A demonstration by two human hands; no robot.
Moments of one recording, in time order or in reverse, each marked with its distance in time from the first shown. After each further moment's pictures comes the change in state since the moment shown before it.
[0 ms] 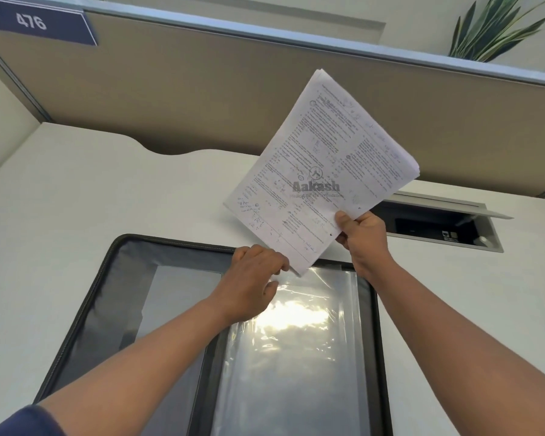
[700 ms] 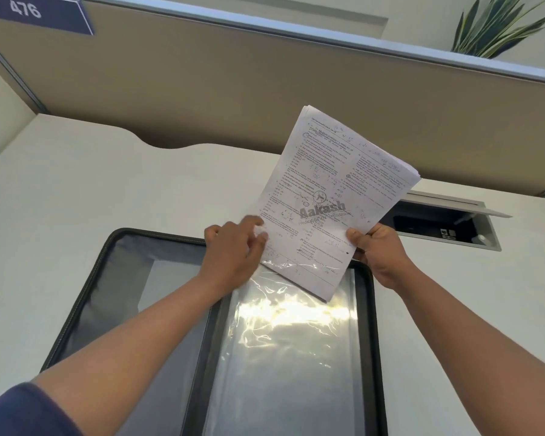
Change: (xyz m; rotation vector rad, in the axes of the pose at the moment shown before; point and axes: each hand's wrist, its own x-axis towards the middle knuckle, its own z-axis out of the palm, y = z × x) left_hand 0.024 -0.009 -0.022 -0.065 0.203 -0.298; right_hand 0.003 0.013 -0.054 -0.138 -0.149 0.124
